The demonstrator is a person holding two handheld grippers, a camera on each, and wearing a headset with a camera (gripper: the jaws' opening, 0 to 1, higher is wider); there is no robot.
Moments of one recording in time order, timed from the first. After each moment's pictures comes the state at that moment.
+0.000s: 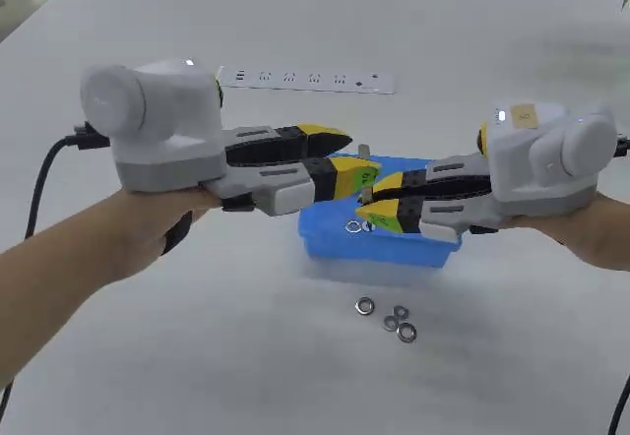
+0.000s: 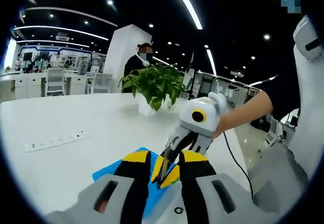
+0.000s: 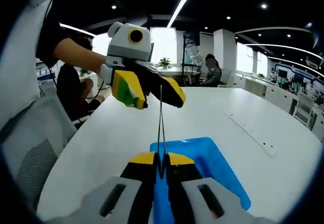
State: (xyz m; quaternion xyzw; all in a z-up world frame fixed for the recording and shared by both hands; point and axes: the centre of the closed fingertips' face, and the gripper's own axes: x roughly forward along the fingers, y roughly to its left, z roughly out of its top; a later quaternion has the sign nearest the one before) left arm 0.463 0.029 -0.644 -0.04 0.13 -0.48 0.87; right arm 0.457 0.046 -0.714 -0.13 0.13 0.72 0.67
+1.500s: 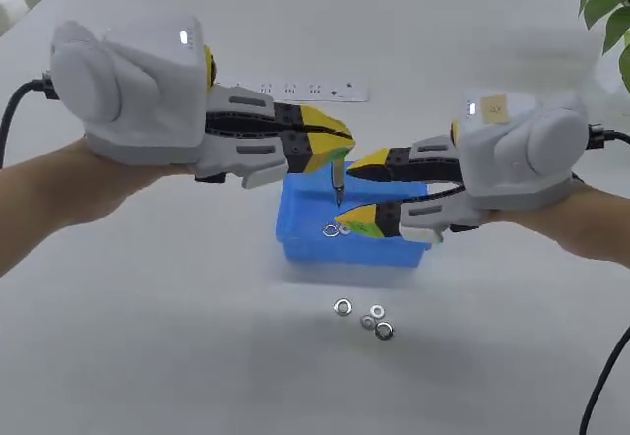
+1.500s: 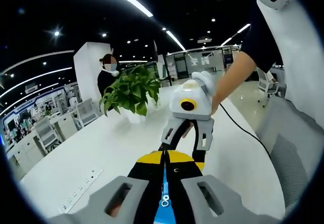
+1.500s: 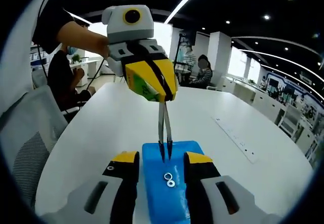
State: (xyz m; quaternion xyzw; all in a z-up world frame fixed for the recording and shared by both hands) left arm 0.457 0.020 -0.614 0.18 0.06 -0.52 0.84; right arm 0.460 0.034 -0.695 -0.20 0.10 0.67 0.71
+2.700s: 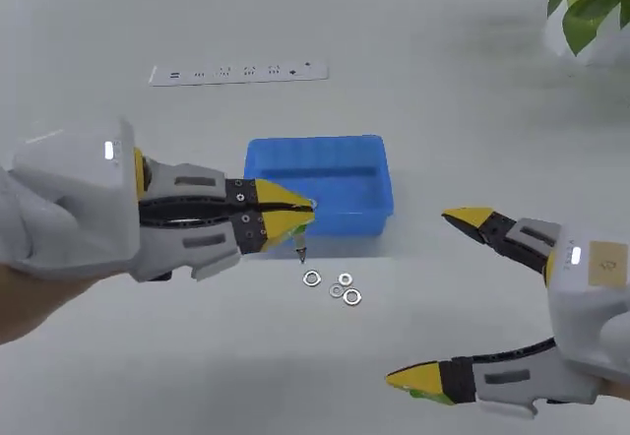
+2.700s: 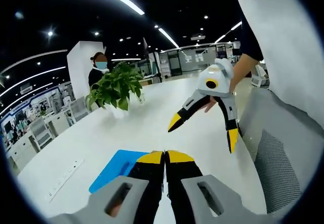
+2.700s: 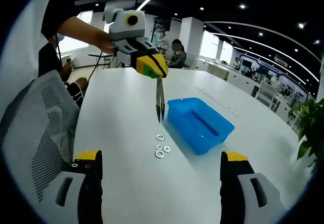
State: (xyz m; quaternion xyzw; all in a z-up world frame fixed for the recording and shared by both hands) left arm 0.381 -0.003 -0.659 0.18 0.07 -0.54 0.82; right arm 0.358 -0.072 -0.730 -0.20 0.17 0.56 0.79
